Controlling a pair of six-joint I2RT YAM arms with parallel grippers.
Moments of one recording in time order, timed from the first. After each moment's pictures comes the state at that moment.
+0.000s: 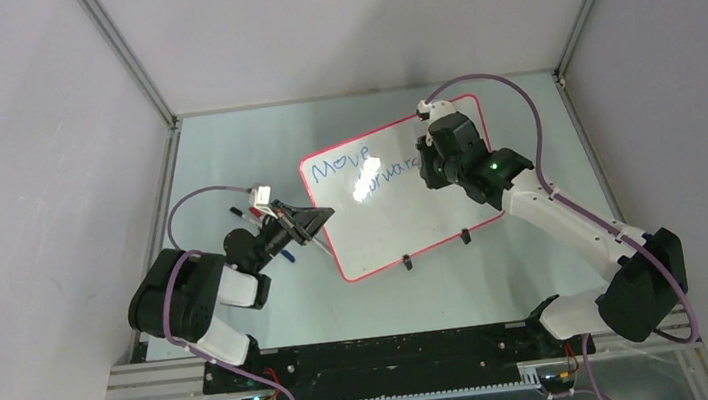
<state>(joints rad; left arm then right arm) -0.24 1.57 0.21 1.50 0.62 -0.79 0.60 1.35 1.19 -0.51 0.18 0.26</state>
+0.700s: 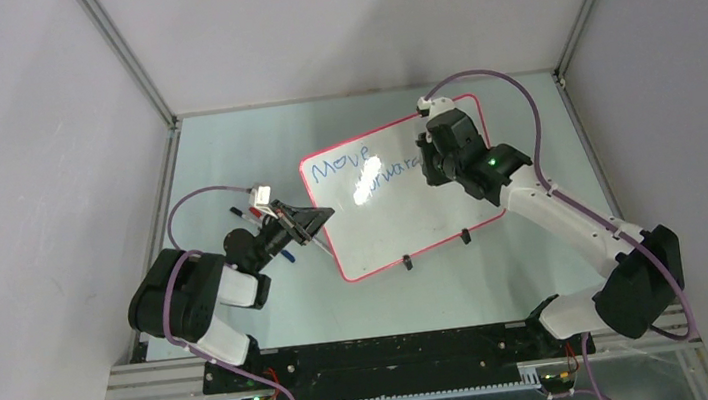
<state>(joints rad) -0.24 1.57 0.21 1.50 0.62 -0.79 0.59 1.37 1.23 -0.54 0.22 0.26</state>
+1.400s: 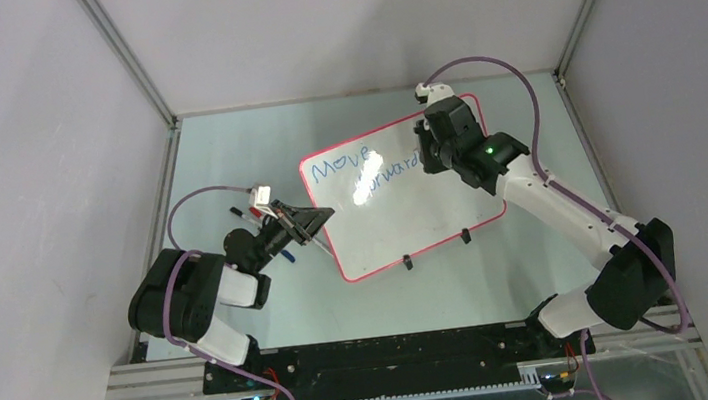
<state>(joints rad) -0.24 1.57 0.21 1.50 0.62 -0.79 0.58 1.42 1.32 -0.56 0.23 0.25</state>
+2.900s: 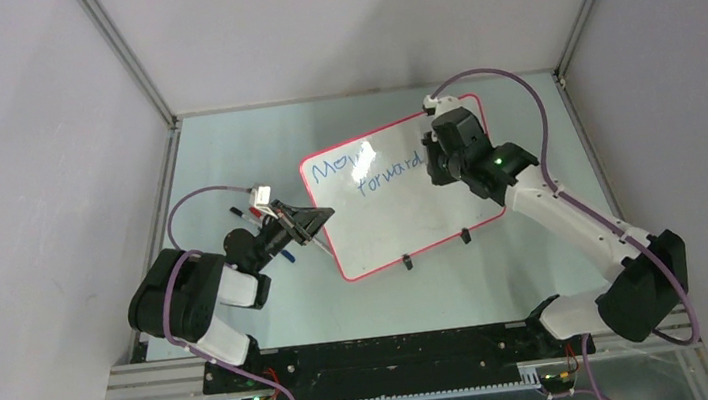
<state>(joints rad) -0.24 1.57 0.21 1.50 0.63 -0.79 0.58 1.35 1.24 -0.58 0.22 0.26</state>
